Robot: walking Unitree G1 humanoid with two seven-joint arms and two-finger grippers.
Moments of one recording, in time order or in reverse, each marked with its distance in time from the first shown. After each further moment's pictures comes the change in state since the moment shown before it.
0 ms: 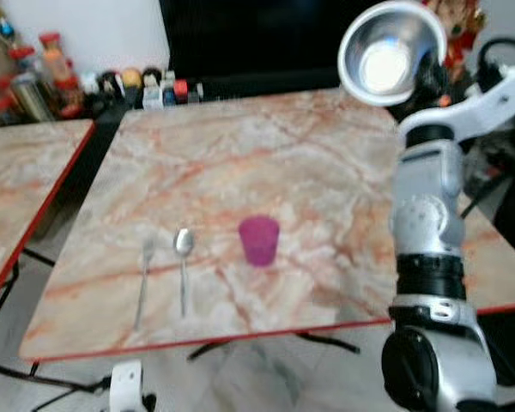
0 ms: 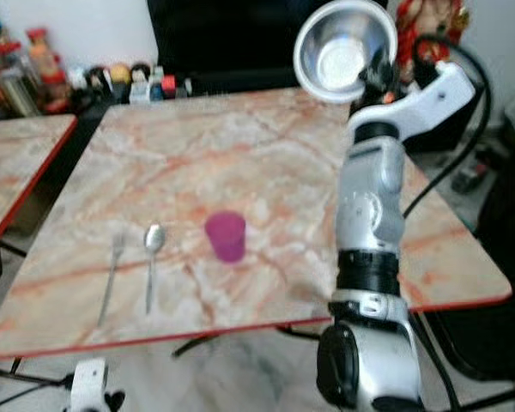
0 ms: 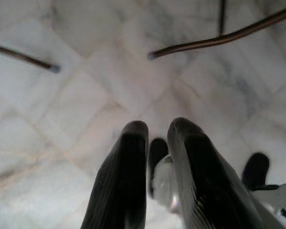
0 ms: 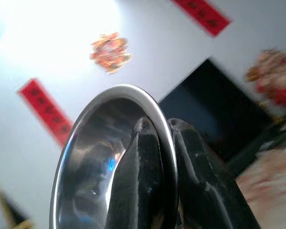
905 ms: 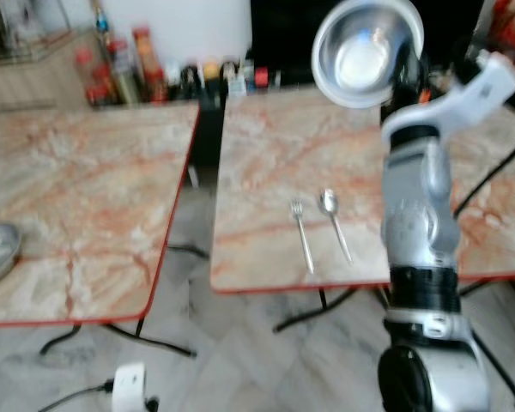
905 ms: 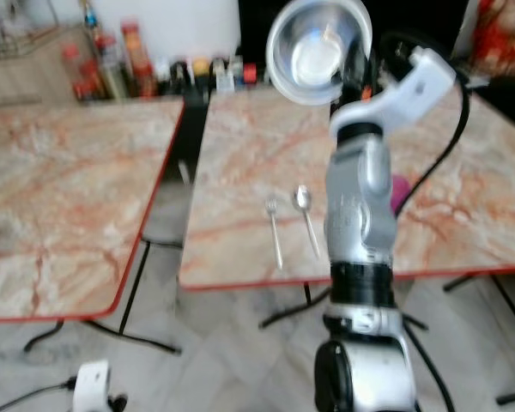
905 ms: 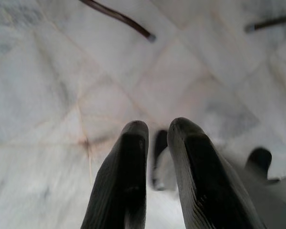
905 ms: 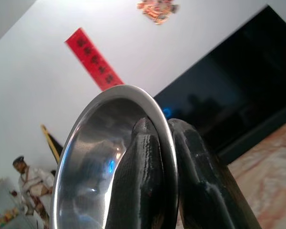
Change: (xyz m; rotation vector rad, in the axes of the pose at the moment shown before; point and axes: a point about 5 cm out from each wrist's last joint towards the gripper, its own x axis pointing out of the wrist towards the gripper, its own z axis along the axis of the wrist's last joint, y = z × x) left arm -0.001 -0.006 -0.007 -0.007 0.022 -0.010; right arm -0.012 0.011 -0.013 -0.083 0.080 0.072
